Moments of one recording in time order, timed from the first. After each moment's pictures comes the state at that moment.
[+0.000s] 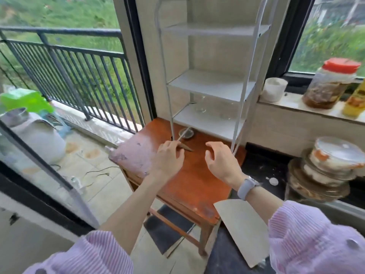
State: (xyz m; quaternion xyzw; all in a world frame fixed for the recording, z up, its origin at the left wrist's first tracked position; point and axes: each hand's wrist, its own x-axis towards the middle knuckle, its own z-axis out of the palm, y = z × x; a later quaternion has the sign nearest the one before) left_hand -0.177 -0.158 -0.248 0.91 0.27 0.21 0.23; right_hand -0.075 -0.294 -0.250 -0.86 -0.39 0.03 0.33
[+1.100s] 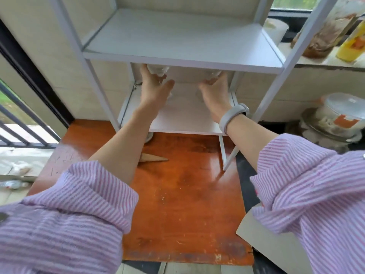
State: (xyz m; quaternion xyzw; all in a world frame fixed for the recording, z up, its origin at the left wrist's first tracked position) left_hand 0.121 0.002 -0.294 0.74 0.14 0.16 0.64; right_hand 0.139 -0.138 -0.284 -0.74 0.00 -0.05 0.67
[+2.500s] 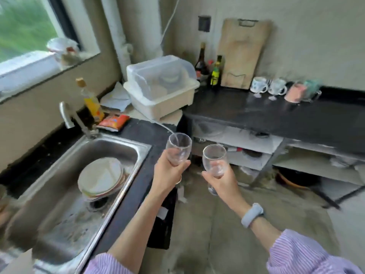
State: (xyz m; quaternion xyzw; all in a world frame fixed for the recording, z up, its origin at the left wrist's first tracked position) left_hand -0.288 -0.749 -0.279 0.71 -0.40 -0.26 0.52; right_hand -0.445 -0.810 -0.303 -0.65 0.44 -0.34 0.52
